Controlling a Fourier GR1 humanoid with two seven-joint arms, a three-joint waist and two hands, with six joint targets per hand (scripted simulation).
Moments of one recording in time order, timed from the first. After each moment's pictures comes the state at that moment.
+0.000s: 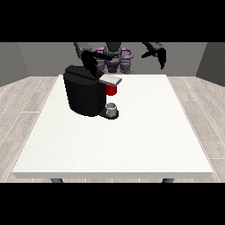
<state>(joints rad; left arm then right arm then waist) -0.26 0.08 0.13 -1.39 -0.11 -0.23 -0.10 -0.74 -0.17 -0.12 -0.97 0.00 0.02 0.04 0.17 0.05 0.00</state>
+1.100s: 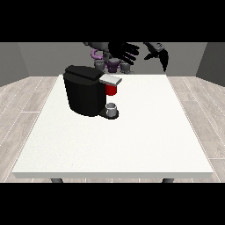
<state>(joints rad) -0.28 0.09 0.09 -1.42 -0.11 -0.24 -0.10 -1.07 -0.14 -0.03 -0.90 0.16 -0.05 0.10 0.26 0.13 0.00</state>
